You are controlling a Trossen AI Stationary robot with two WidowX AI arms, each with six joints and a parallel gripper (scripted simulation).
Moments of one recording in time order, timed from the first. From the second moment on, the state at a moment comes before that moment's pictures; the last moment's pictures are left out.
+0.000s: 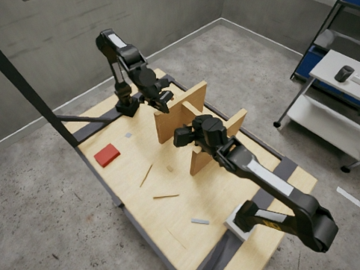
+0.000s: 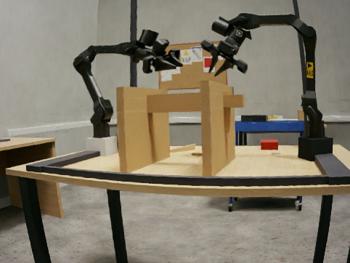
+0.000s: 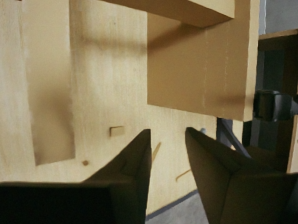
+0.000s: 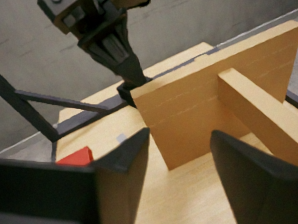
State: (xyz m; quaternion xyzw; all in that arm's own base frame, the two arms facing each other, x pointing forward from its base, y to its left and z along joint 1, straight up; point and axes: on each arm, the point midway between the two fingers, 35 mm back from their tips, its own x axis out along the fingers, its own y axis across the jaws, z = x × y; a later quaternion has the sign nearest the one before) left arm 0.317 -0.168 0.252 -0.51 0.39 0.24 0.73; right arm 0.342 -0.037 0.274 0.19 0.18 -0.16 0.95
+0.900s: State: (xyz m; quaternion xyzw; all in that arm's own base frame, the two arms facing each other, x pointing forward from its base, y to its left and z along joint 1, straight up) left arm 0.278 -0.317 0.081 -0.53 0.51 0.44 0.51; right arm 0.316 0.000 0.322 0.00 -0.02 0.00 1.00
